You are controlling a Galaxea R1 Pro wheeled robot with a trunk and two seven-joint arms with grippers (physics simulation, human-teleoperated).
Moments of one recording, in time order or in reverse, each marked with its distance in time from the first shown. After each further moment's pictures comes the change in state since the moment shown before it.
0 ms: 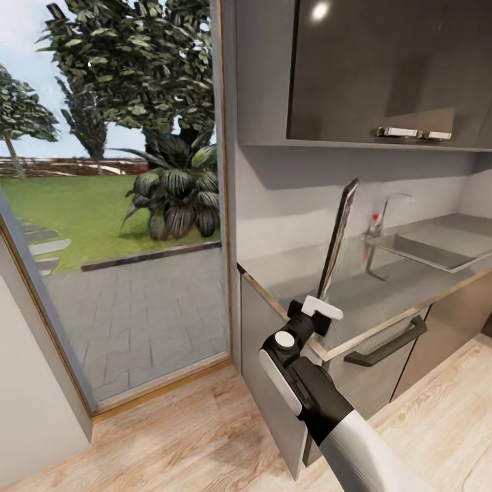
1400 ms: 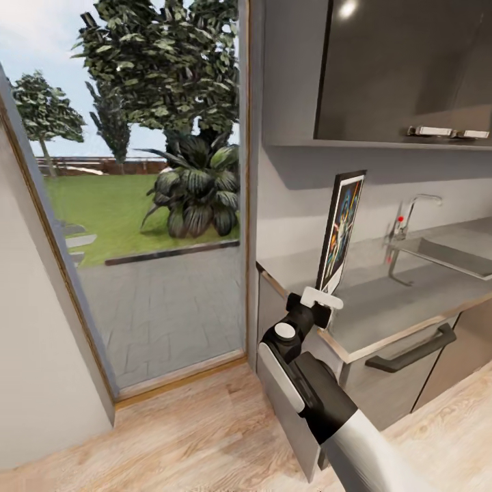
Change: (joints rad) left arm 0.000 0.001 0.000 -0.003 0.000 0.000 0.000; right arm 0.000 0.000 0.002 -0.120 0.000 0.152 -0.003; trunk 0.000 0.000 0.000
